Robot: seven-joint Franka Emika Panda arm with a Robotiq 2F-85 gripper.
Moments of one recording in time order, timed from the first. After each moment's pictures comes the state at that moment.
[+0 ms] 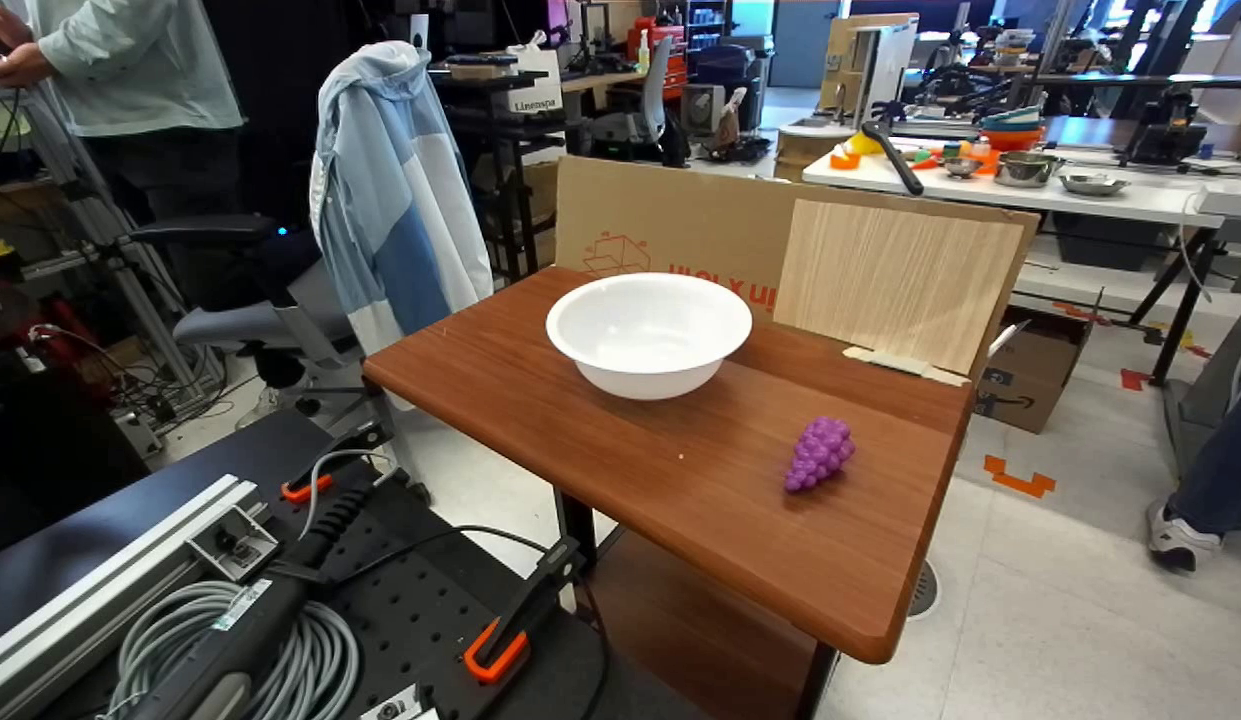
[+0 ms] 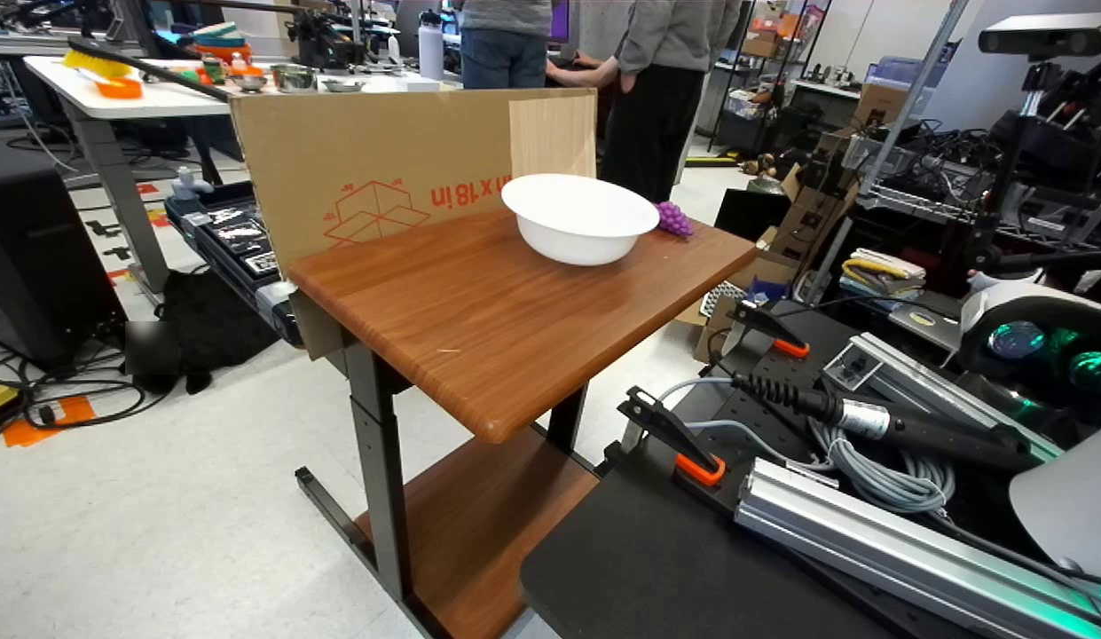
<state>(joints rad) 0.01 -0.58 -0.14 -2.34 0.05 1.76 -0.23</state>
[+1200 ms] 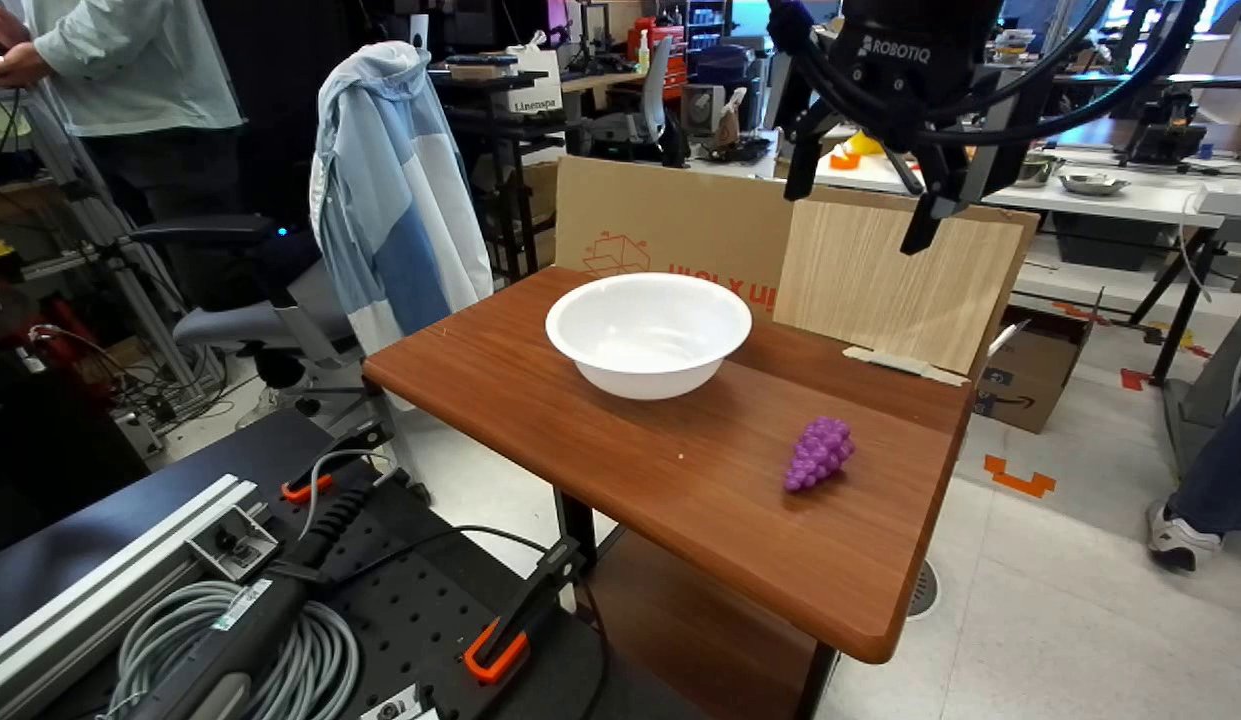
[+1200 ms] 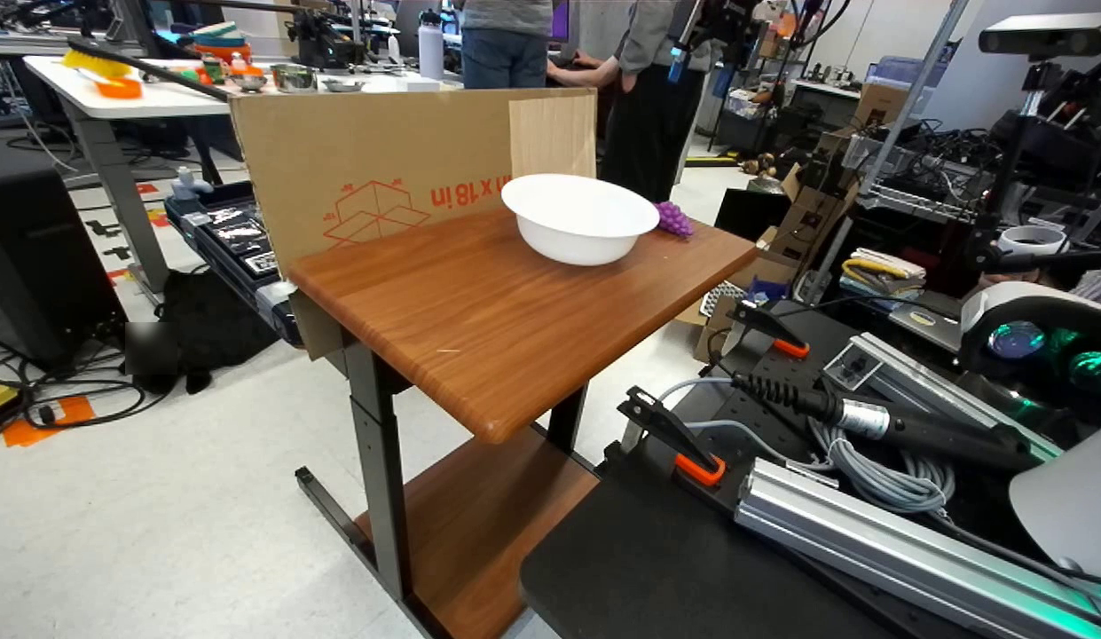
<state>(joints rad) -0.15 0.21 -0.29 -1.98 0.23 2.20 -0.27</state>
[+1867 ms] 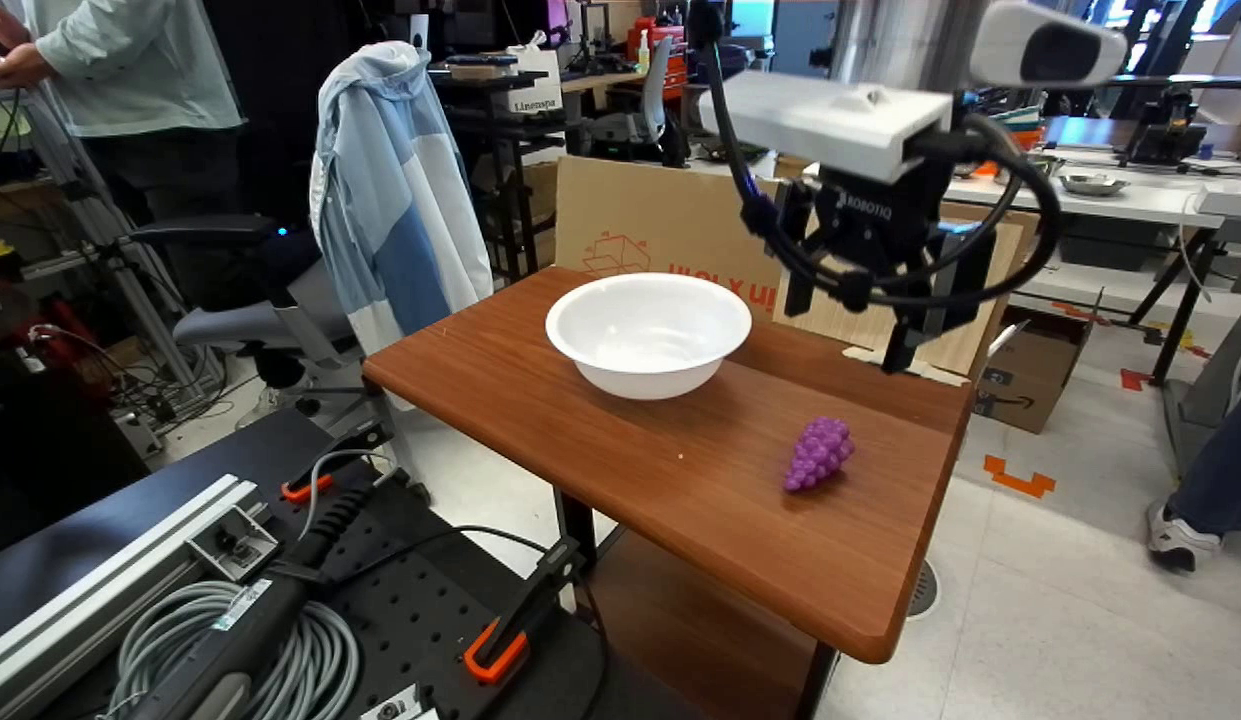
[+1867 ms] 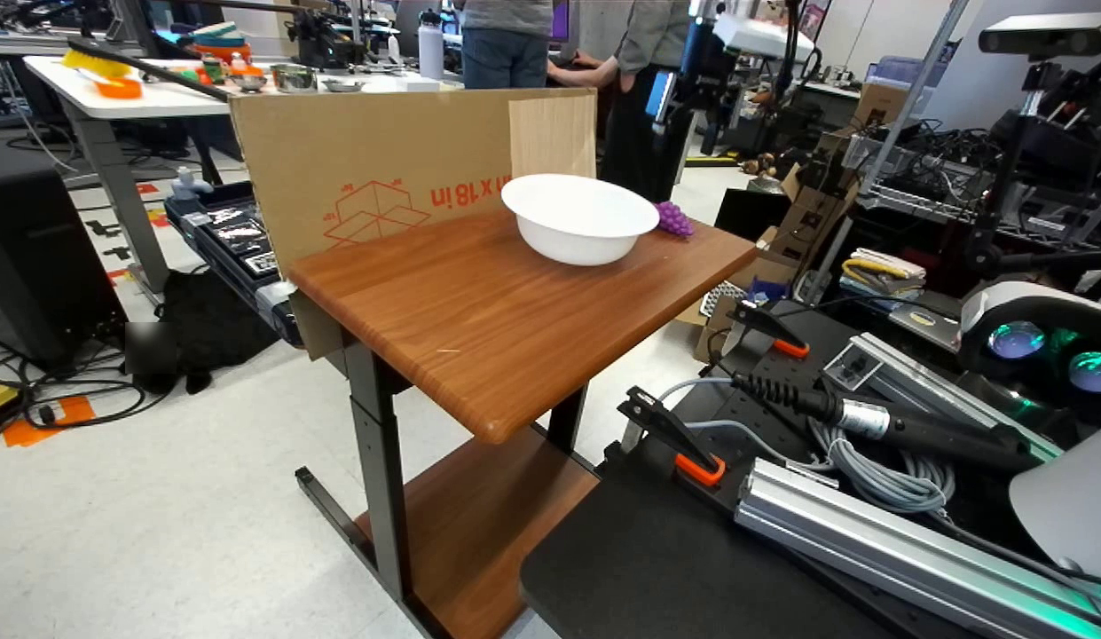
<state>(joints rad) -0.17 0.37 -0.24 -1.99 0.12 2.35 -0.08</state>
